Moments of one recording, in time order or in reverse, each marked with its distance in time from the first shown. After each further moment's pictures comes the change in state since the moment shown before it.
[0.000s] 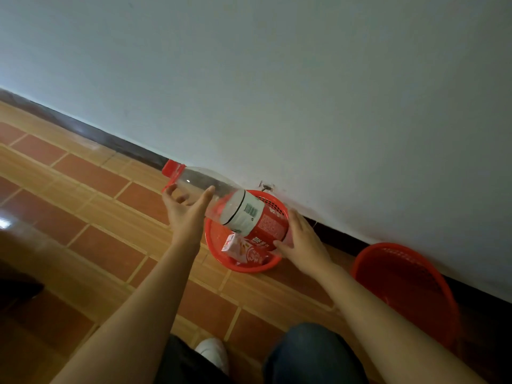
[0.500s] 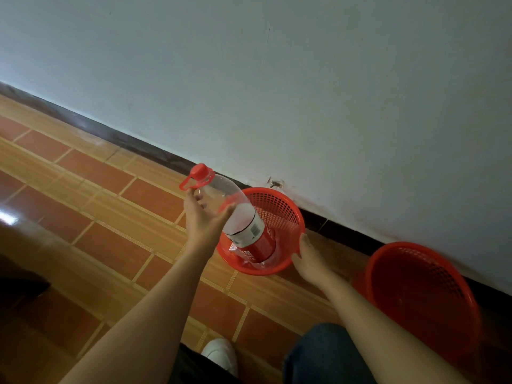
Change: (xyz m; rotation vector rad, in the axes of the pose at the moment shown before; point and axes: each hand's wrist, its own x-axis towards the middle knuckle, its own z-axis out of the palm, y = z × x) left_hand 0.009 -0.030 0.004 0.306 -0.082 0.179; right_hand 0.005 0.022 0.047 0.177 -0.219 0.273
